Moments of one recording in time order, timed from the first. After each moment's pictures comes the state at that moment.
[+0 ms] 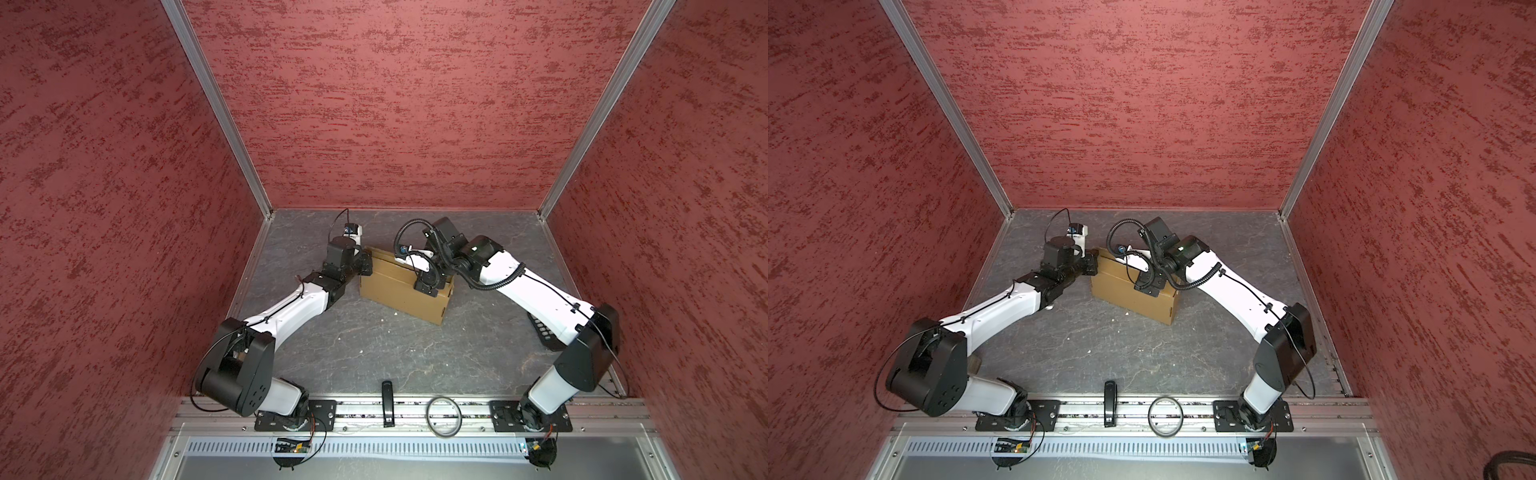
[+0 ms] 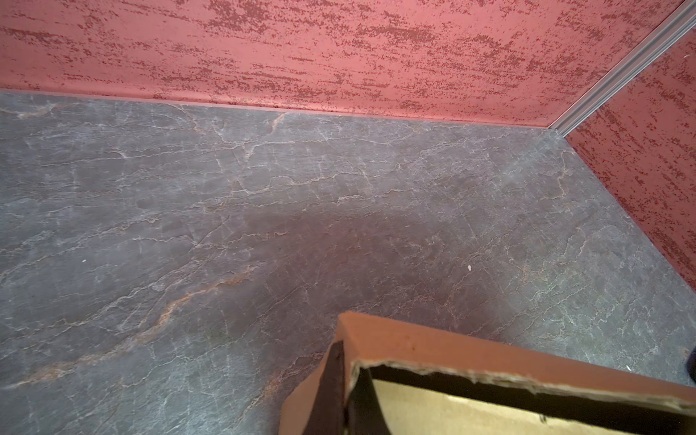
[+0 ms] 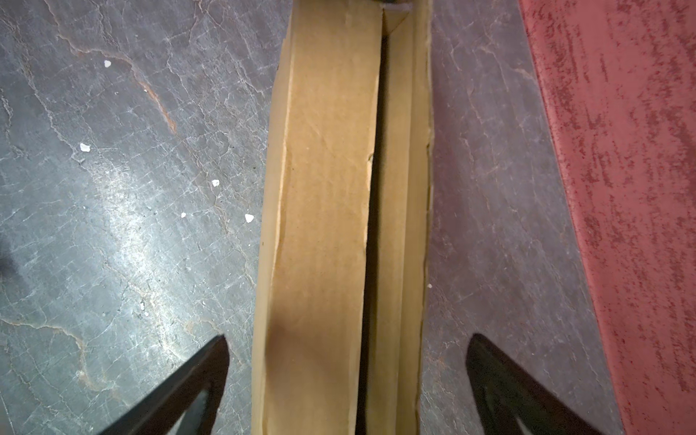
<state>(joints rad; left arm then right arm) -0.40 1.45 0.88 0.05 0.00 -0.30 0.70 1.66 1.57 -0.90 -0.06 -0.61</state>
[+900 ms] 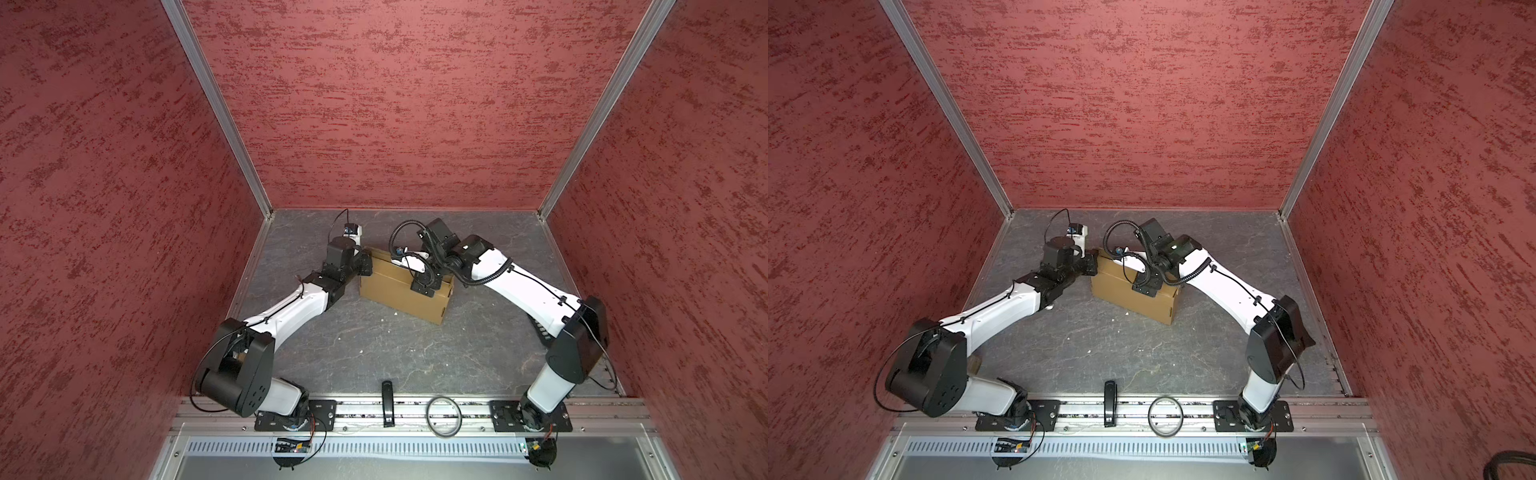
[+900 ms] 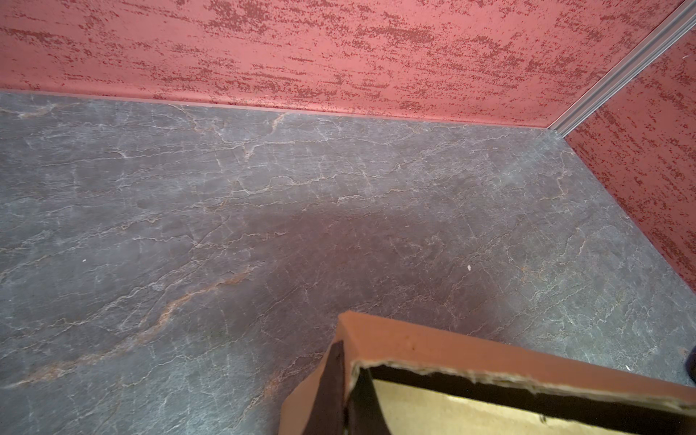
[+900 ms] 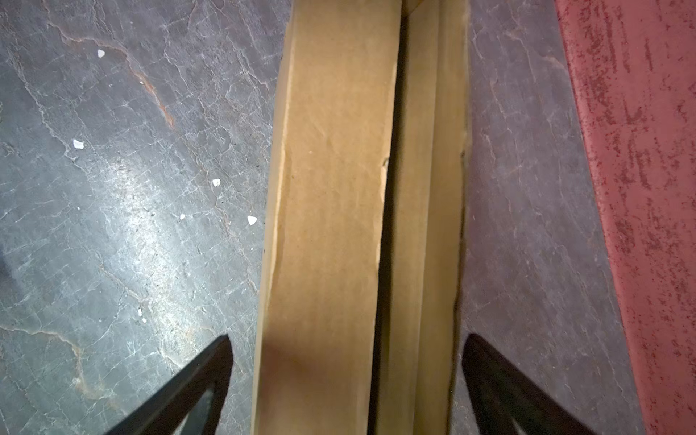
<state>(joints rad) -0.40 1.44 0.88 0.05 0.00 -0.30 0.70 1.71 1.57 -0.88 -0.07 -0.61</state>
